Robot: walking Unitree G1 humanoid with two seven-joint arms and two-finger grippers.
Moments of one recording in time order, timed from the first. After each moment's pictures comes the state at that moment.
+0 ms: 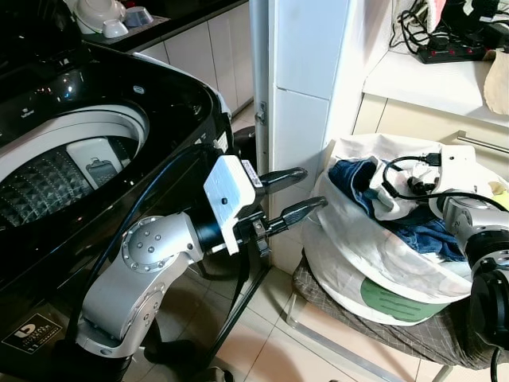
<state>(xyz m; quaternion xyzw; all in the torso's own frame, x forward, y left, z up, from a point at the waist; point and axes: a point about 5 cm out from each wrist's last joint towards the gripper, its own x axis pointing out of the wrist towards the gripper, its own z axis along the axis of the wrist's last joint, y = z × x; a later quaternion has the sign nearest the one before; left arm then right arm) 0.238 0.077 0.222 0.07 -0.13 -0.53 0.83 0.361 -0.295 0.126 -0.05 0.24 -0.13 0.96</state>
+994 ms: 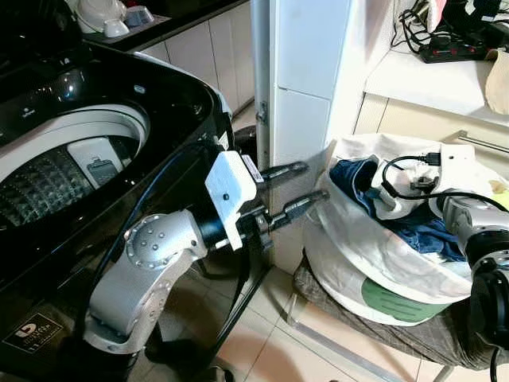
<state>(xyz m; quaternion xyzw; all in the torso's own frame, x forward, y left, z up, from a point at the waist) 0.245 0.074 0.224 0.06 -0.15 -0.50 0.85 0.361 -0.294 0.127 -0.06 0.23 -0.12 0.96</state>
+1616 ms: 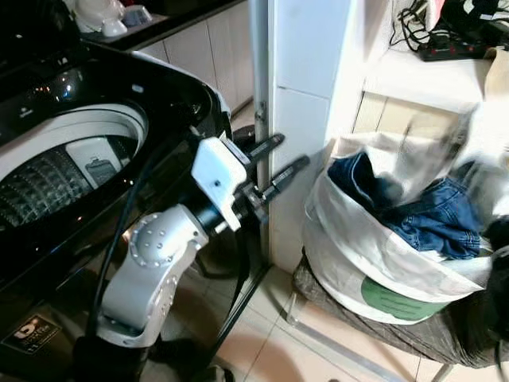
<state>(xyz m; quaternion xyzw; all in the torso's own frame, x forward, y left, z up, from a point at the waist) 0.258 0.082 0.227 0.06 -0.20 -0.41 0.89 0.378 -0.306 0.236 -0.07 0.00 -0.11 0.99</state>
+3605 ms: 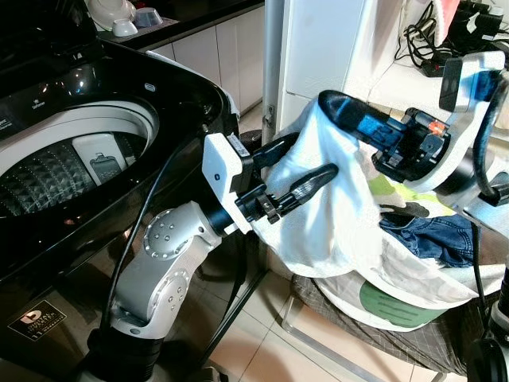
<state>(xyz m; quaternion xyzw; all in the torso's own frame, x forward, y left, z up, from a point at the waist) 0.258 0.068 0.221 -0.05 -0.18 -0.50 0.85 0.263 -0.152 0.287 0.26 -0.02 0.54 0.80</state>
